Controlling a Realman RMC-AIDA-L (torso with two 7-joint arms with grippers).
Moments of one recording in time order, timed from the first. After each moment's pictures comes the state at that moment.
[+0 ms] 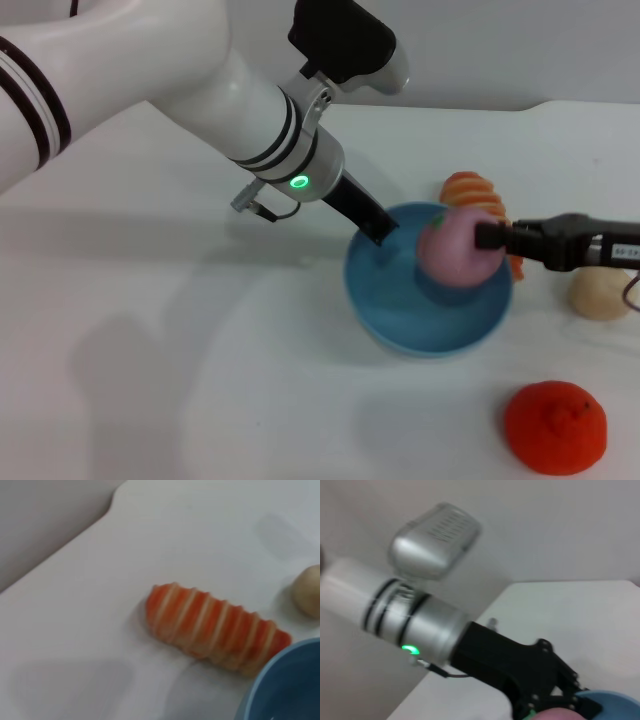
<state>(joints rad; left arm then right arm) -0.89 -2.07 1.72 0.81 2.27 0.97 -2.54 0.53 2.07 -0.78 -0.69 -1.97 -1.56 1.86</state>
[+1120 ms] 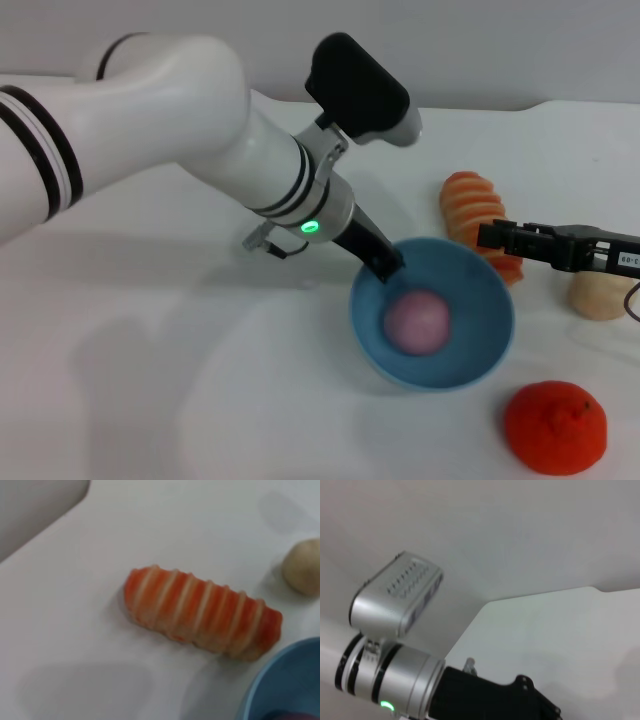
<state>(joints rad) -0.85 -2.08 1.90 0.78 2.19 0.84 -2.54 0.49 2.07 -0.75 -0.61 -1.92 -1.50 1.85</state>
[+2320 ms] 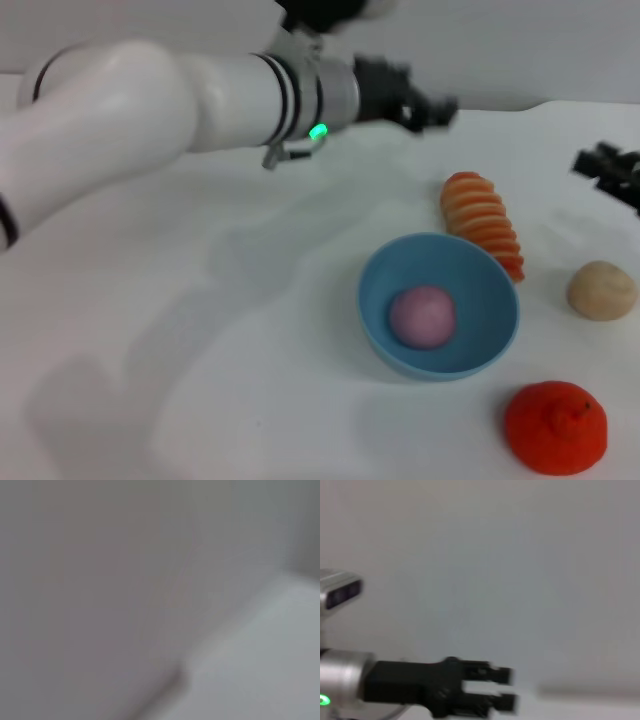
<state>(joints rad) -0.68 -2.06 1.86 1.03 2.19 0.46 -2.56 0.44 2.07 -0.51 -0.60 -1.83 -1.47 1.49</state>
